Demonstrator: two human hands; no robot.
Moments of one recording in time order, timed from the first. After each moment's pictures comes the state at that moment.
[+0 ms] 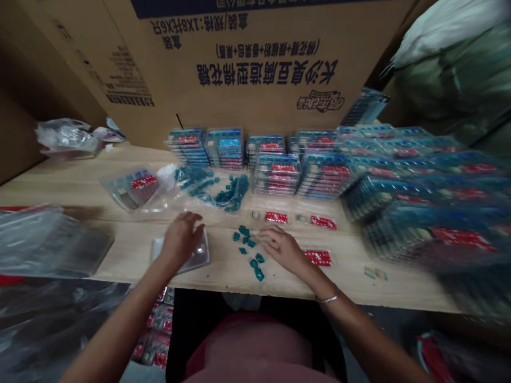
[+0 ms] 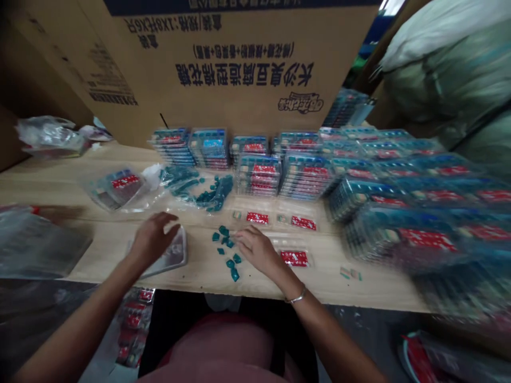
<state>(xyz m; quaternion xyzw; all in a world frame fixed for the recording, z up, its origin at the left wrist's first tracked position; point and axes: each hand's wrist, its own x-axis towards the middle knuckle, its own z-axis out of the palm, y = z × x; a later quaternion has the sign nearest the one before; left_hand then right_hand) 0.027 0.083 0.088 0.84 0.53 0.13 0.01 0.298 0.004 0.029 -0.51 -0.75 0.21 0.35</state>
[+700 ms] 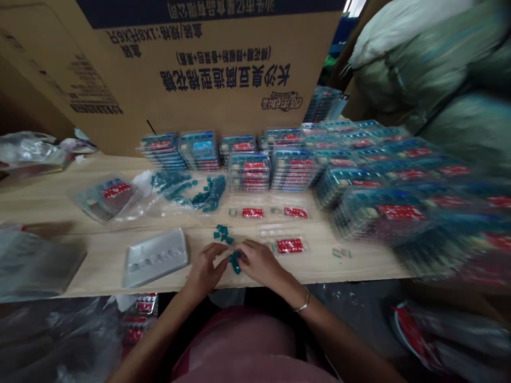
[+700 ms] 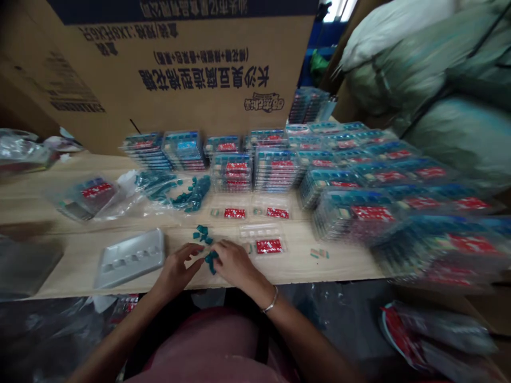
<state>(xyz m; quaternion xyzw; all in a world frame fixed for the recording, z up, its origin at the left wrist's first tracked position) 0.104 0.000 0.045 0.78 0.43 0.26 0.37 0.278 -0.039 0.037 -0.57 -0.73 0.23 0.29</state>
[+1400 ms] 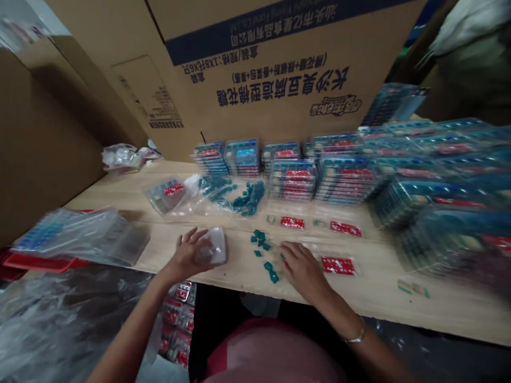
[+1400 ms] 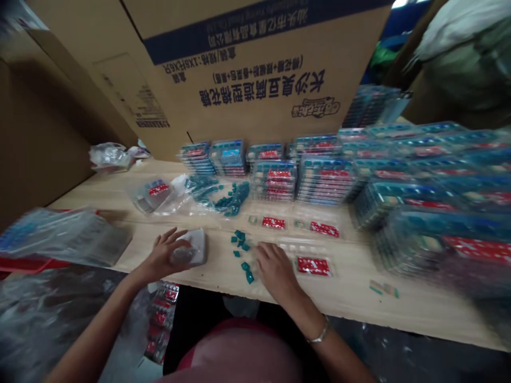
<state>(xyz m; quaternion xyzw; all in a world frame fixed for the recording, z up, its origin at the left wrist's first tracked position) -0.026 0.038 0.087 0.85 0.51 0.07 0.10 0.286 -0.041 0.026 -0.55 -0.79 0.05 0.28</state>
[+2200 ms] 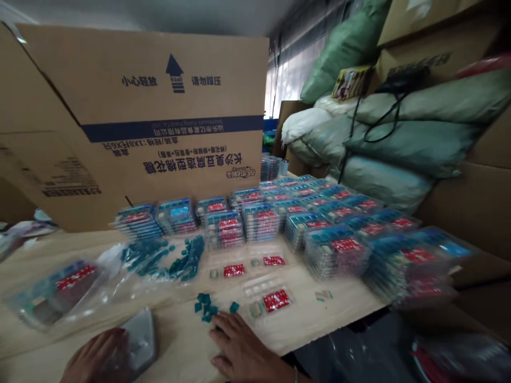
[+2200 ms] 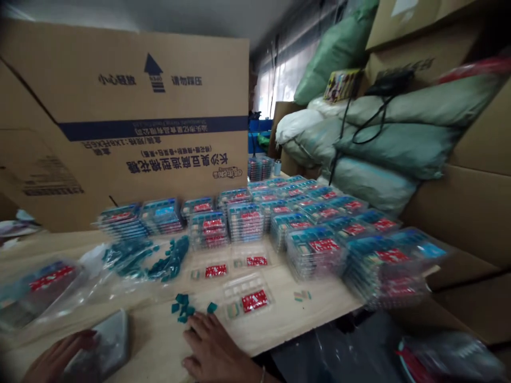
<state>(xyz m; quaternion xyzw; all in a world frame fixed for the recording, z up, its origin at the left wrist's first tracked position) -0.089 0.104 0.011 0.91 0.33 0.25 -0.07 0.261 -0.053 0.011 -0.52 -0.81 0.10 0.26</state>
